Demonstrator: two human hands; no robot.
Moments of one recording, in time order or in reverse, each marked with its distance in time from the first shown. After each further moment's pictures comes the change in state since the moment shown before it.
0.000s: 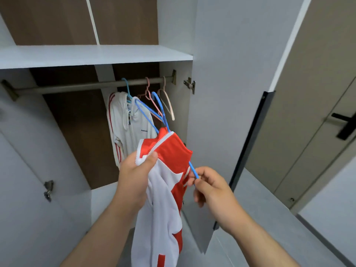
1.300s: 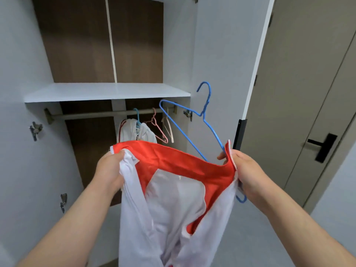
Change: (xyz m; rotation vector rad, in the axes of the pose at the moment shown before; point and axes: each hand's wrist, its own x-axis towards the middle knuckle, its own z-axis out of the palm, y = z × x) left_hand -0.012 0.075 -0.083 -0.195 0.144 -0.130; right_hand -0.067 -0.099 -0.051 -0.020 0.200 -0.043
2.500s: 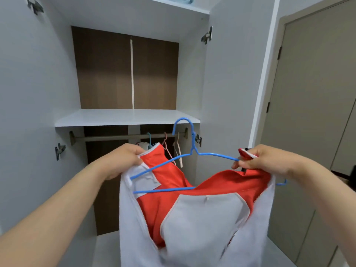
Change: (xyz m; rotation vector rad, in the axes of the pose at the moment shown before) left_hand -0.024 0.092 0.032 0.894 -0.436 0.316; right_hand 0.056 -0.096 -0.080 -0.755 -0.431 -0.228
